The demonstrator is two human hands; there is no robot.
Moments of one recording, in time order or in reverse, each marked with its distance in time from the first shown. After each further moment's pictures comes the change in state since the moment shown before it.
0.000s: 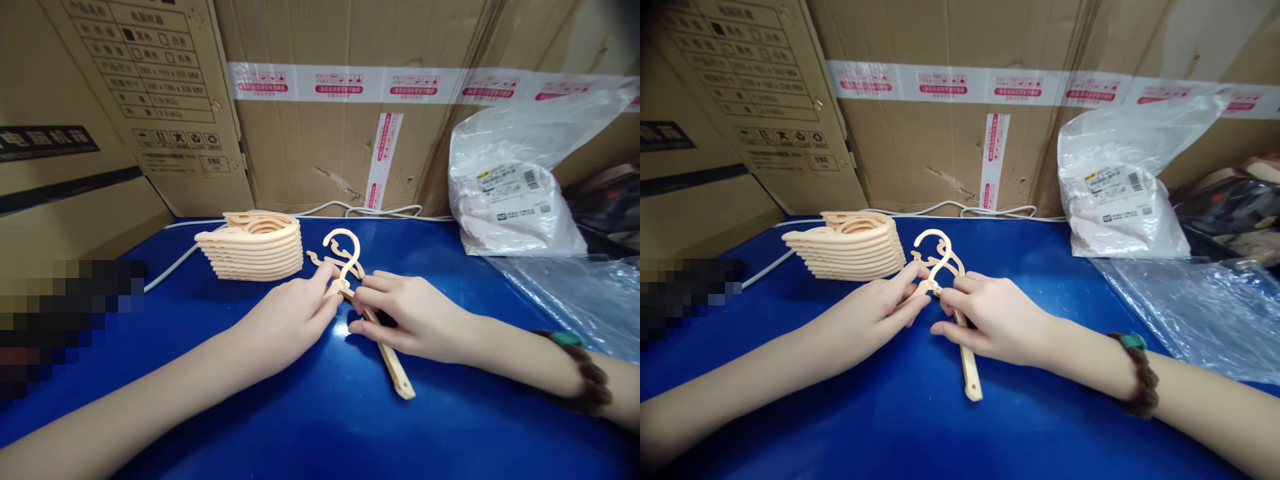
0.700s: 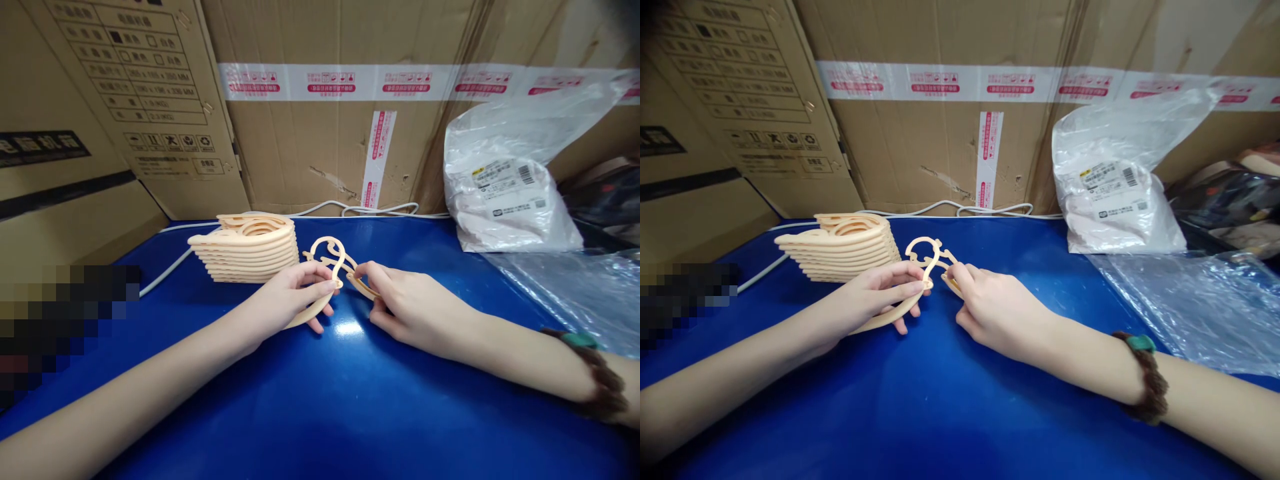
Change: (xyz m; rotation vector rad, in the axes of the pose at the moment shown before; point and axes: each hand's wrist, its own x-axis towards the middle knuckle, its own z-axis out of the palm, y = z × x) left_hand 0.019 -0.007 0.004 -0.891 -0.061 -0.263; right_hand -0.005 0.000 -0.002 -0.152 -0.008 0.237
